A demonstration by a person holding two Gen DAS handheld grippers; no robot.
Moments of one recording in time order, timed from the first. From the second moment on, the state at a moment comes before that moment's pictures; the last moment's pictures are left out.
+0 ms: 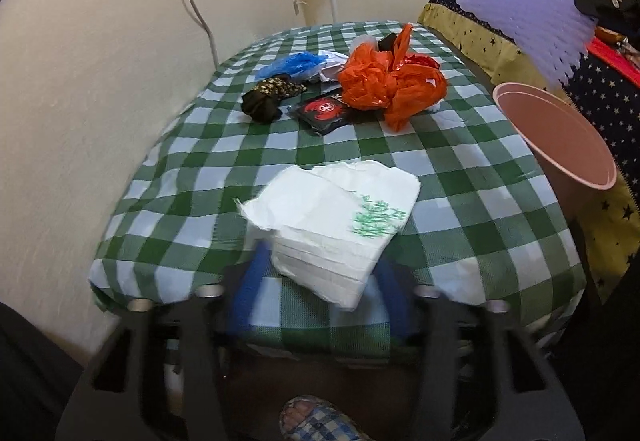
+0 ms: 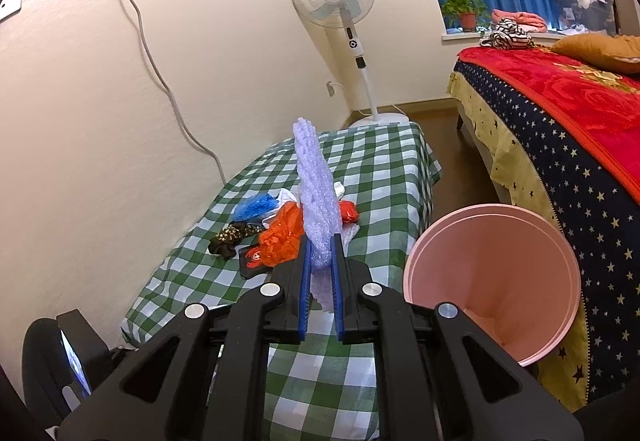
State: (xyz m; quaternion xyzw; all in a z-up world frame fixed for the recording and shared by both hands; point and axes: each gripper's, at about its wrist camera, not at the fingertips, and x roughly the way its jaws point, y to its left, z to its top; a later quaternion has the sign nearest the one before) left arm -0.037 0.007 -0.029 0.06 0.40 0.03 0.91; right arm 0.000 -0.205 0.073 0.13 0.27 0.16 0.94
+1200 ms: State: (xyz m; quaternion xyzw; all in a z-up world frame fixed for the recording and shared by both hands) left arm 0.011 -0.034 0.037 -0.10 0.32 -0.10 0.94; right arm 0.002 -0.278 0.071 0.15 0.26 0.05 0.95
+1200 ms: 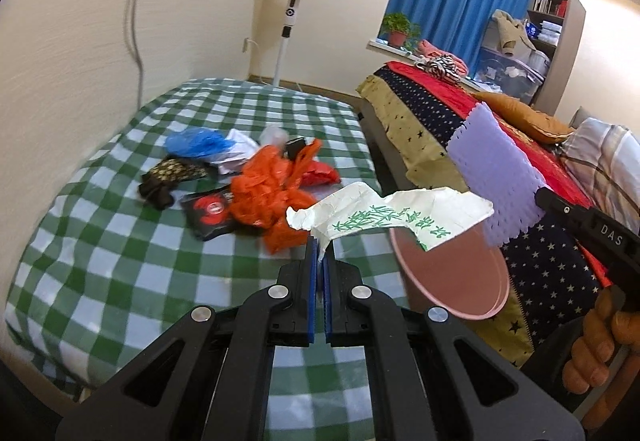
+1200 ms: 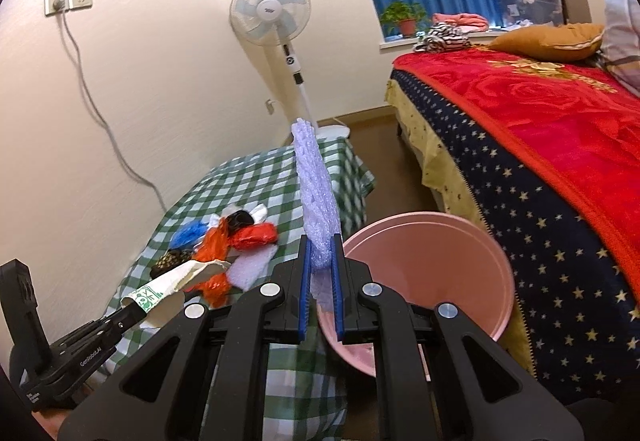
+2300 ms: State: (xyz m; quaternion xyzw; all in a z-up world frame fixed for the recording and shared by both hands) left arm 0.109 -0.149 -0.002 -0.12 0.37 -0.21 0.90; right arm 0.025 -0.335 0.055 0.14 0.28 -0.08 0.95
